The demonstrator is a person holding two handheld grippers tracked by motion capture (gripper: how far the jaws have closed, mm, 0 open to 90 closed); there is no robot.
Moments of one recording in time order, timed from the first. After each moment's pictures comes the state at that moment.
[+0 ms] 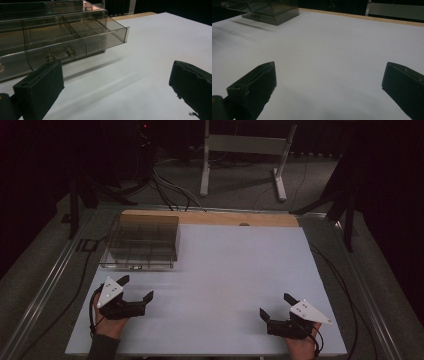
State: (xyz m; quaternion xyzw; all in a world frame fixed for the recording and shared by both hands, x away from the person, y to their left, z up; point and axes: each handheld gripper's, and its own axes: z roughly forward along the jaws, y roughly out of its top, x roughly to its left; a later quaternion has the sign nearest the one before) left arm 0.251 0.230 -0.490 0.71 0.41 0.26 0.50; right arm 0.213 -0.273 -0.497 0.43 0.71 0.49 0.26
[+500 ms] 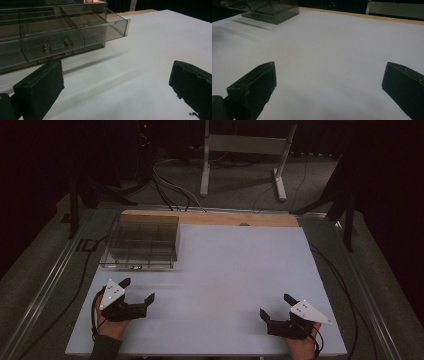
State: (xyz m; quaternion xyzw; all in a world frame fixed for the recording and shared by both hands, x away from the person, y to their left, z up) left arm 0.250 0.229 -0.499 0.71 0.42 0.26 0.50; right arm 0.213 -0.274 -0.499 0.43 0.72 0.49 0.26
